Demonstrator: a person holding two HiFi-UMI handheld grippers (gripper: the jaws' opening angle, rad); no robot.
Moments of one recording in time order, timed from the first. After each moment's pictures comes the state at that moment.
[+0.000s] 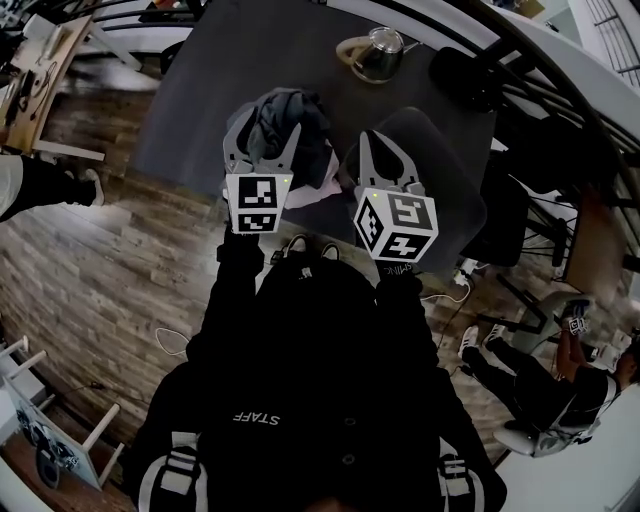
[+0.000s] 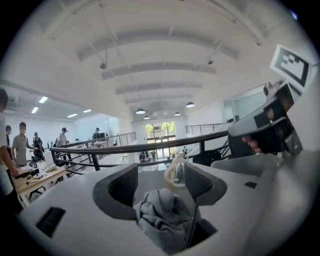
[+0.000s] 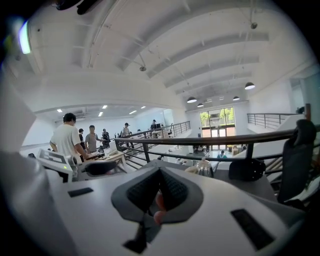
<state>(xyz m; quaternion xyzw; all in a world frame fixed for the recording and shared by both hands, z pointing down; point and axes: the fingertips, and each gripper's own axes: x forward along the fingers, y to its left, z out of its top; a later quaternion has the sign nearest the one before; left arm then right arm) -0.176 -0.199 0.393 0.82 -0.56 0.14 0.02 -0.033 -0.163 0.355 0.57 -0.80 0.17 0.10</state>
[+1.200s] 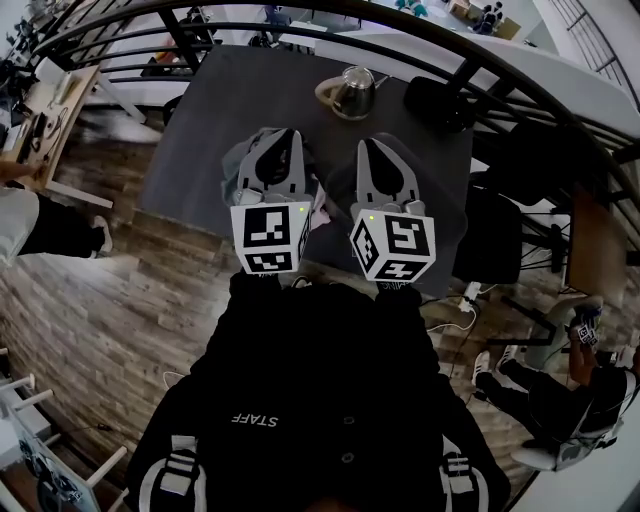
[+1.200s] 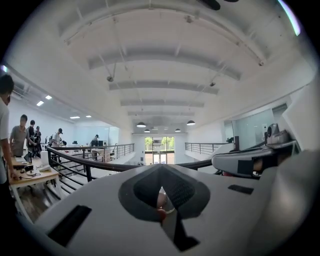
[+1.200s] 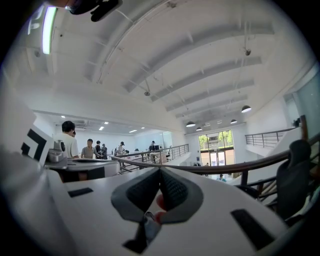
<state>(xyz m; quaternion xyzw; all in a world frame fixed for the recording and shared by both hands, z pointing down) -0.106 -0.150 0.247 0.83 -0.56 0.03 0.02 0.003 -0.132 0.248 0.60 -0.80 0.06 0.01</state>
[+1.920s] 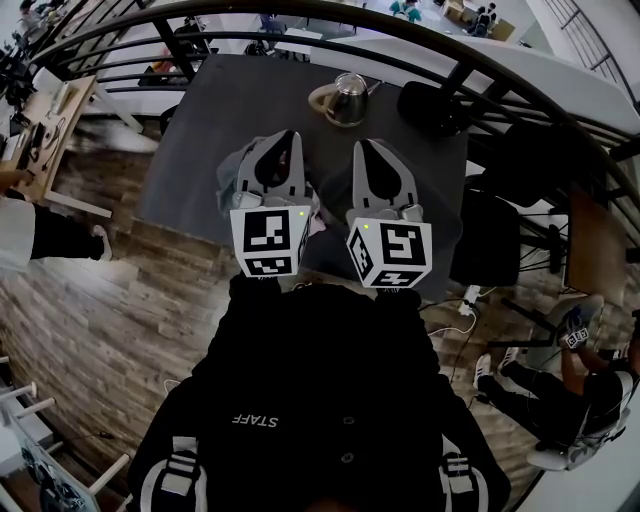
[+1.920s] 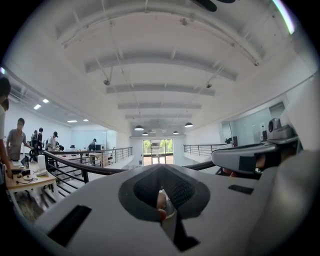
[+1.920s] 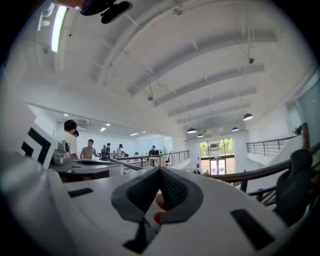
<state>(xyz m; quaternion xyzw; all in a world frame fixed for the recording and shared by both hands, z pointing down) -0.093 -0.154 0.234 0.83 -0.55 0.02 -0.01 0.007 -0.130 0.226 0.59 -0.80 0.02 0.00</state>
